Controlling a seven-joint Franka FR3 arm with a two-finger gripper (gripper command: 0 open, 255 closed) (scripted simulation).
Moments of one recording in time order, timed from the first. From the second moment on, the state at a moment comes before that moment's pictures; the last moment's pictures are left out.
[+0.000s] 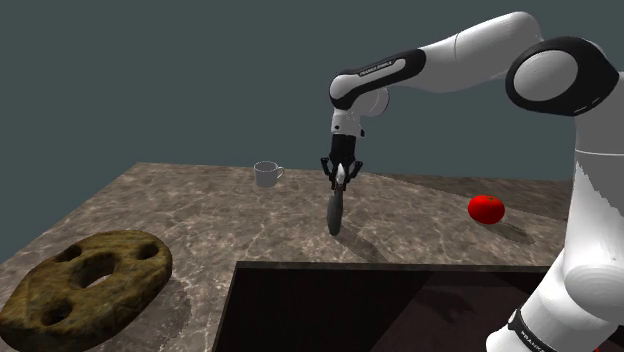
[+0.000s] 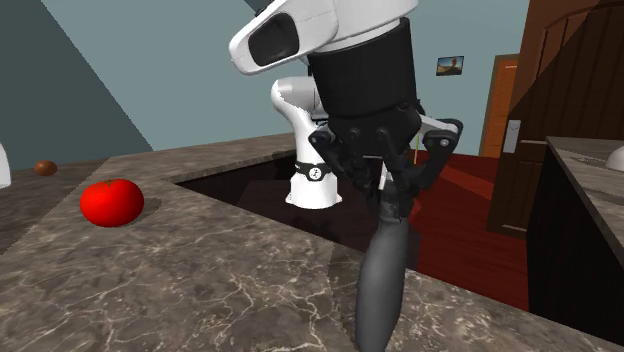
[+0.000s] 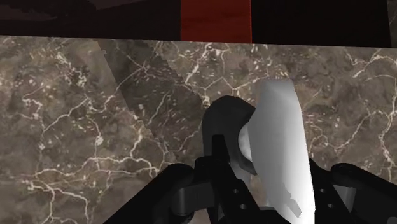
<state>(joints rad) -0.06 0.36 0.00 -1.71 0.32 1.73 0.52</state>
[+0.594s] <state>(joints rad) -0.08 0.48 0.00 -1.53 0.31 1.61 0.53</state>
